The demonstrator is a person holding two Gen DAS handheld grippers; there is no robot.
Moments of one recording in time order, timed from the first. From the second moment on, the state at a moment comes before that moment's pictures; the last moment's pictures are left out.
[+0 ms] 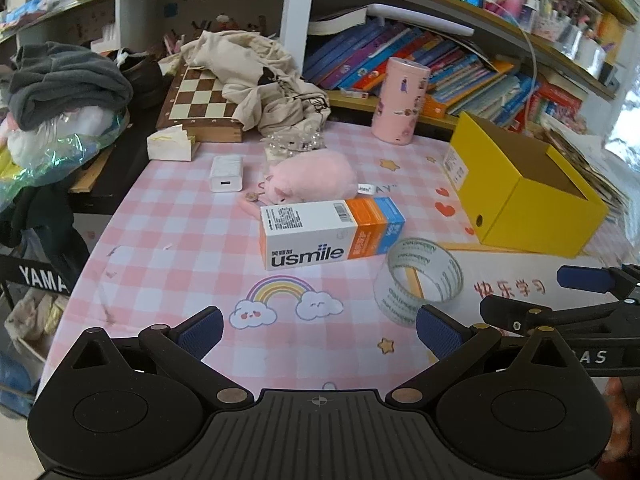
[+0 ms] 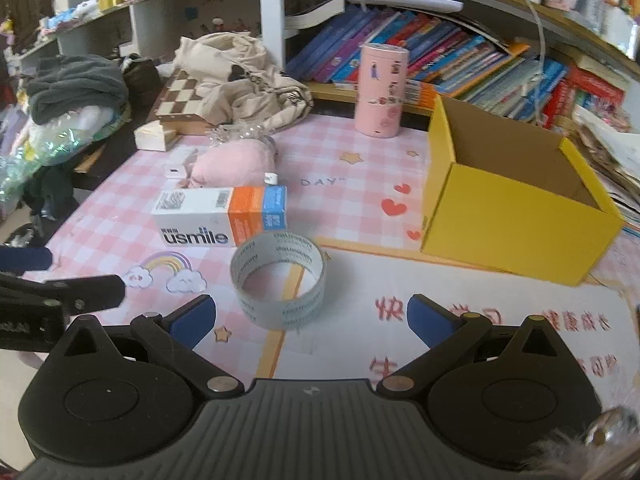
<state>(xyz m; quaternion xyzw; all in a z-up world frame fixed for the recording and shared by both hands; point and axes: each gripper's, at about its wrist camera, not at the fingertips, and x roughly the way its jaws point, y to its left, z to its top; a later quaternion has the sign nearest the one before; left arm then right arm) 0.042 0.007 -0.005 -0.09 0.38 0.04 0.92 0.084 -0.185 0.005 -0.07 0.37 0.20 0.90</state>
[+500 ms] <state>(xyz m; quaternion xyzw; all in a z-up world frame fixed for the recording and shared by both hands) 0.080 -0.002 -0.016 -0.13 0.40 0.11 0.90 0.153 -0.184 -0.012 -0.11 0.41 0.28 0.86</state>
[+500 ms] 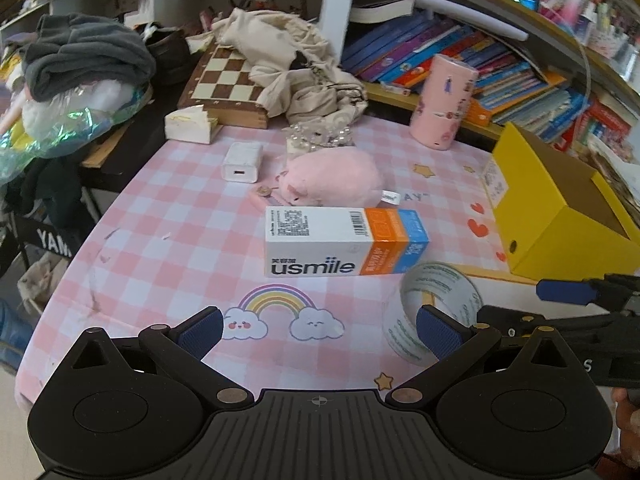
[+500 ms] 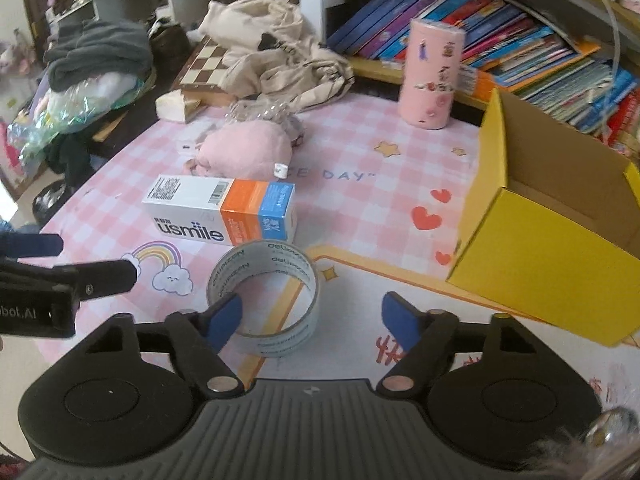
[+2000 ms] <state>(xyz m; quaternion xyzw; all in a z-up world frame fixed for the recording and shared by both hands) 0.183 -0.018 -0.049 0.16 0.41 0.01 0.90 0.214 -0.197 -0.054 -0.11 0.49 0.28 0.82</state>
